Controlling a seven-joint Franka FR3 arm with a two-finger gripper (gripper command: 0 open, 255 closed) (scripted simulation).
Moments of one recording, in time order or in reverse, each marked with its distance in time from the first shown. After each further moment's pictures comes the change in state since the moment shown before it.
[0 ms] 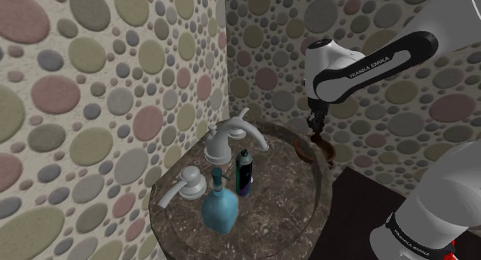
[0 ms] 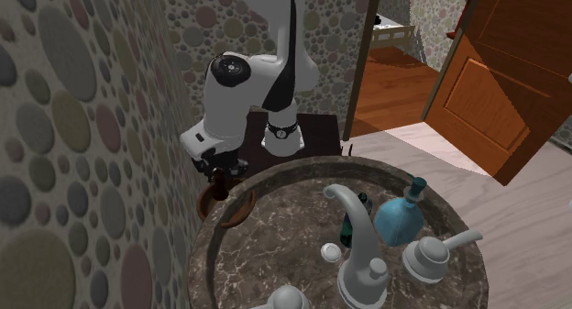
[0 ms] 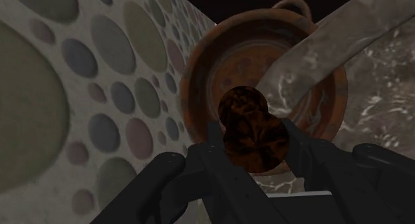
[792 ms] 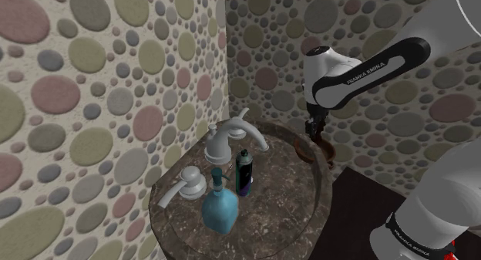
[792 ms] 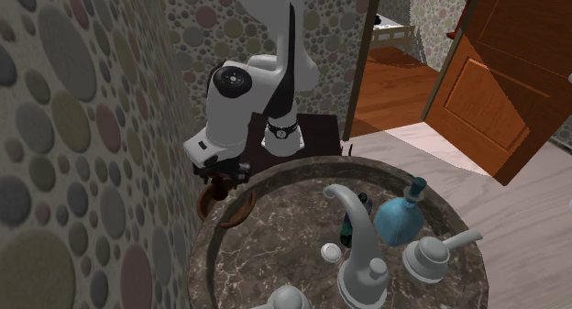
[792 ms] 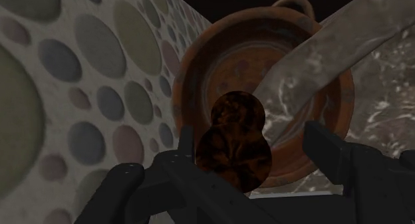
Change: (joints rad) arm -0.004 0.037 0.001 -0.021 -0.013 0.047 0.020
